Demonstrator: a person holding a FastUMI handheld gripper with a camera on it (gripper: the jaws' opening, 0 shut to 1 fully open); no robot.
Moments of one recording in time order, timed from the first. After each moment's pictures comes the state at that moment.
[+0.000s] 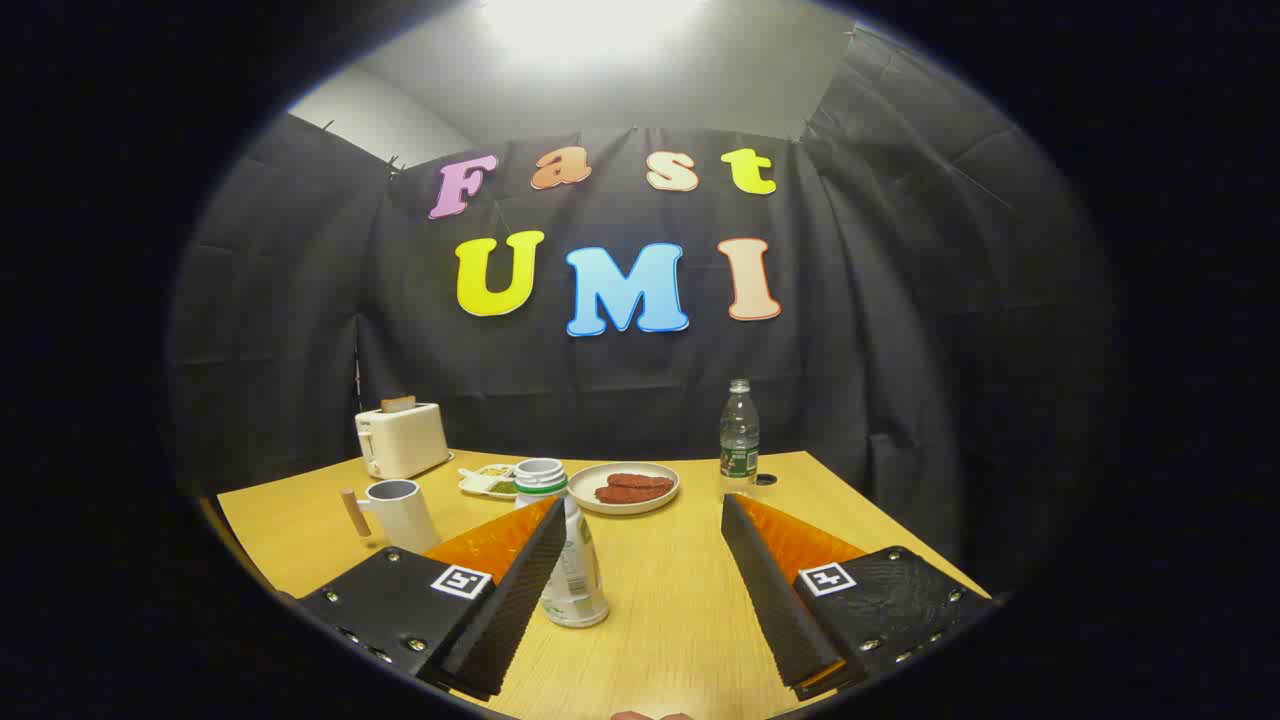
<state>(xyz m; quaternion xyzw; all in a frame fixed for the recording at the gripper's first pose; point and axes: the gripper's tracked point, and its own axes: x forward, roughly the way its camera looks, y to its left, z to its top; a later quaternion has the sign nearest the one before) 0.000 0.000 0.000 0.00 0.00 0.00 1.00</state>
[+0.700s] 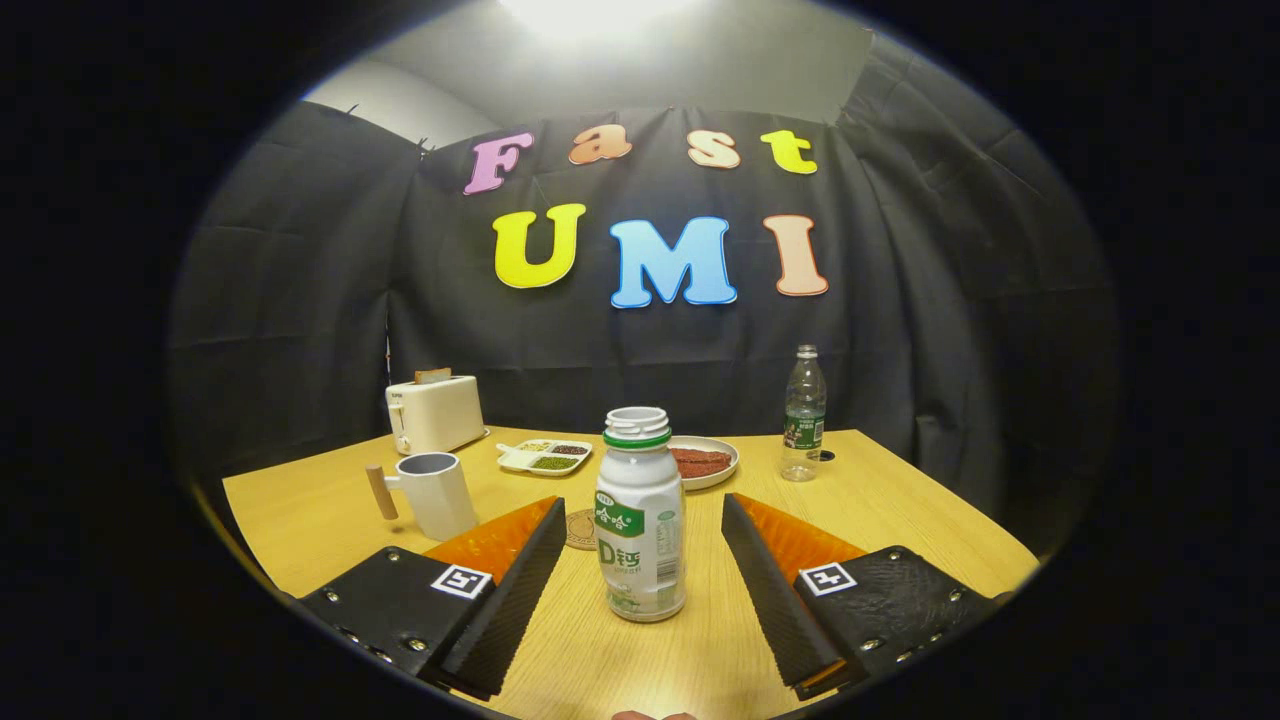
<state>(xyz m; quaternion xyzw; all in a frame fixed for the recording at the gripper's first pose) 0.031 0.059 -0.042 -0.01 0.02 0.03 1.00</state>
